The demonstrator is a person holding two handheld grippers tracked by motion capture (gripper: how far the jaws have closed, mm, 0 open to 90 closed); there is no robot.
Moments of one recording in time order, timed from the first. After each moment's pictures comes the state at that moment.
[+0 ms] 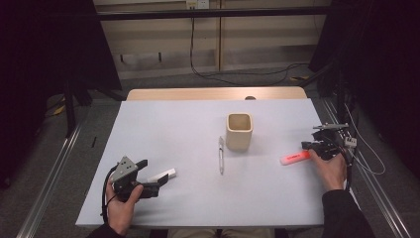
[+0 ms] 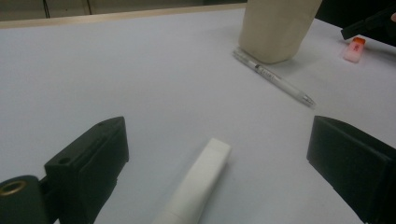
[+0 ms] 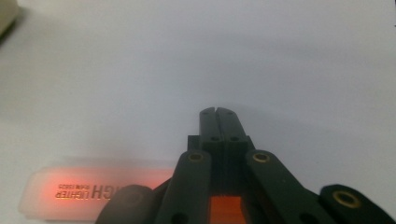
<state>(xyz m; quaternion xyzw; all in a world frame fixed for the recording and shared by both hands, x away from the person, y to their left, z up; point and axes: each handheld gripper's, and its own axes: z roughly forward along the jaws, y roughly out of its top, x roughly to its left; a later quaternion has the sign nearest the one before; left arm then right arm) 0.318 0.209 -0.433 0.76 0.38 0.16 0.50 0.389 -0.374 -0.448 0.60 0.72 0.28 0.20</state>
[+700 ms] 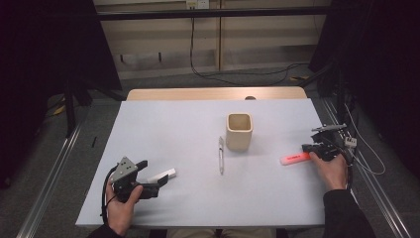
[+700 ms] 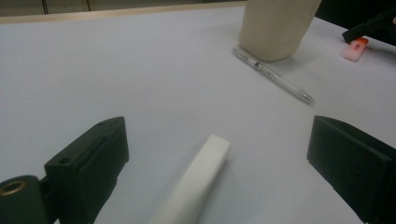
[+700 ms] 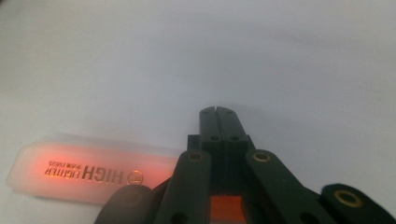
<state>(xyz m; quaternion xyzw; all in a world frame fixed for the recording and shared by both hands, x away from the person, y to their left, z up) 0.318 0.210 -0.435 0.76 0.39 0.16 0.50 0.386 -0.377 -0.450 0.59 0.75 0.26 0.18</state>
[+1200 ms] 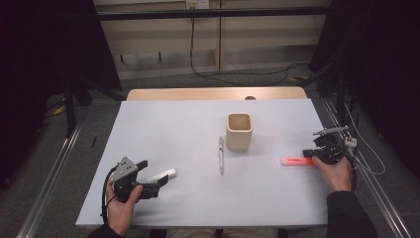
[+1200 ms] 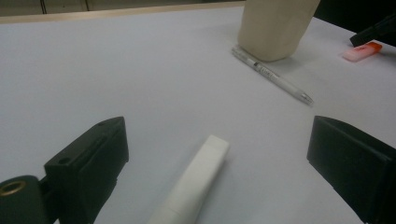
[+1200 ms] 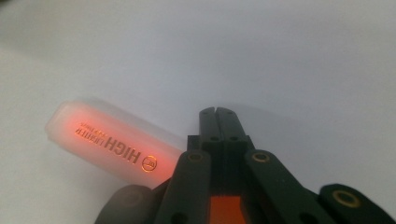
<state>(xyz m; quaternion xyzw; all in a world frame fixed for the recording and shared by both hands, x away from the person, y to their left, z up) 0.319 0.209 -0.435 0.76 0.38 0.15 0.50 0.373 -0.378 -0.445 0.57 0.77 0.25 0.15</state>
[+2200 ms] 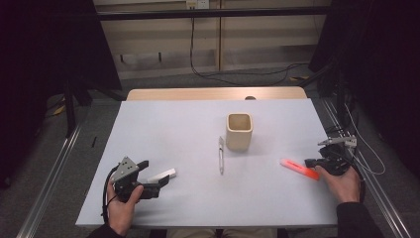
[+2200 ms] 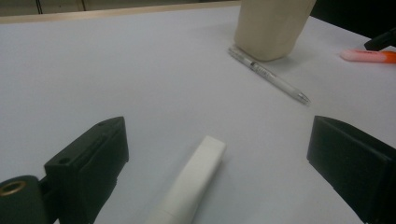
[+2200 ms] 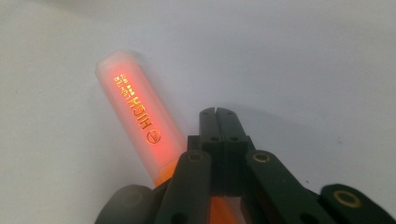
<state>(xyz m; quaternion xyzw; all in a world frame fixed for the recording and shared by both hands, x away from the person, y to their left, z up) 0.319 0.208 -0.434 0.76 0.38 0.15 0.51 0.340 -0.380 -0.443 0.56 0.78 0.27 0.12</state>
